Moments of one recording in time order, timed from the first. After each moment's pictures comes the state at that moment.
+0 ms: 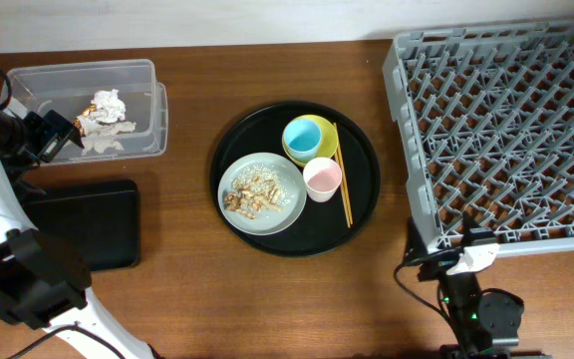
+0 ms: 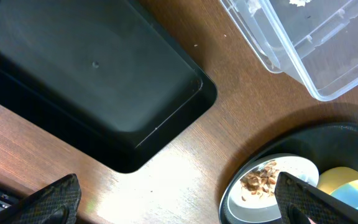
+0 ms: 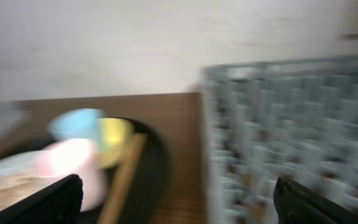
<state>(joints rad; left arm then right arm) 0.46 2.07 2.22 -1.69 0.15 -0.45 -0.01 0.01 0.01 -0.05 -0.21 0.13</state>
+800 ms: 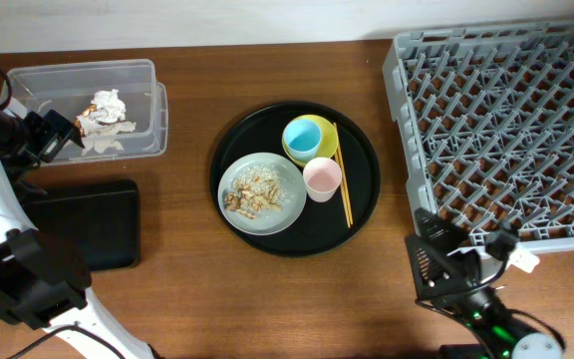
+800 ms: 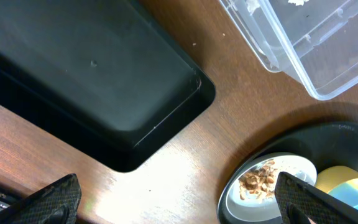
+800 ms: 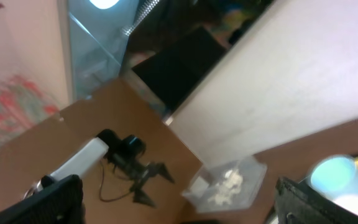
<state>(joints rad) 0.46 2.07 2.22 -1.69 0.15 -0.45 -0.01 0.11 0.23 0.25 -0.62 1.05</state>
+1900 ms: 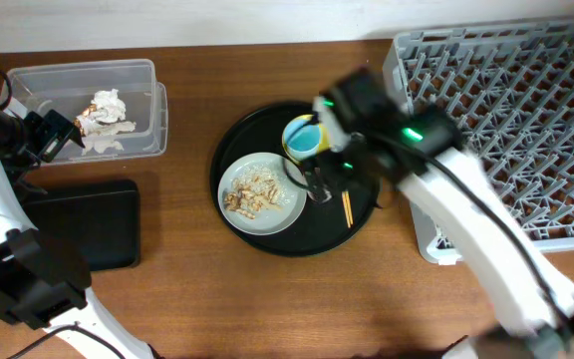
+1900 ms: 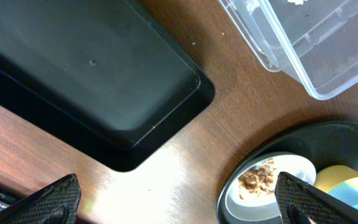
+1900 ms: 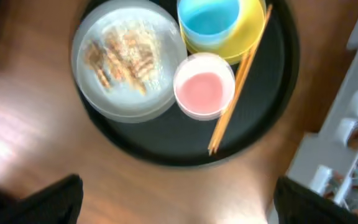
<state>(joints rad) 0.46 2.07 2.22 -1.69 0.16 -0.45 0.56 1.71 1.86 -1.39 0.00 0.13</state>
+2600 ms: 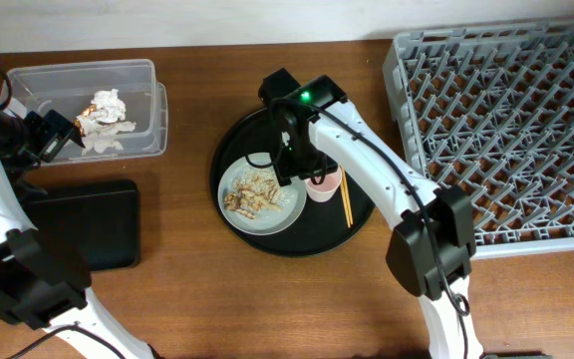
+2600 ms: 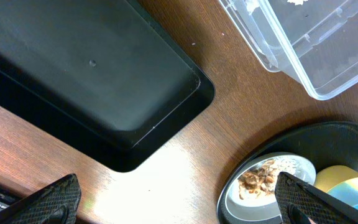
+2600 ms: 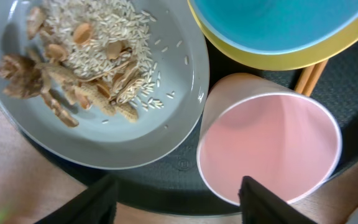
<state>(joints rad) 0.46 2.07 2.22 -1.69 0.16 -0.45 0.58 2.21 2.07 -1.40 -0.05 0.31</state>
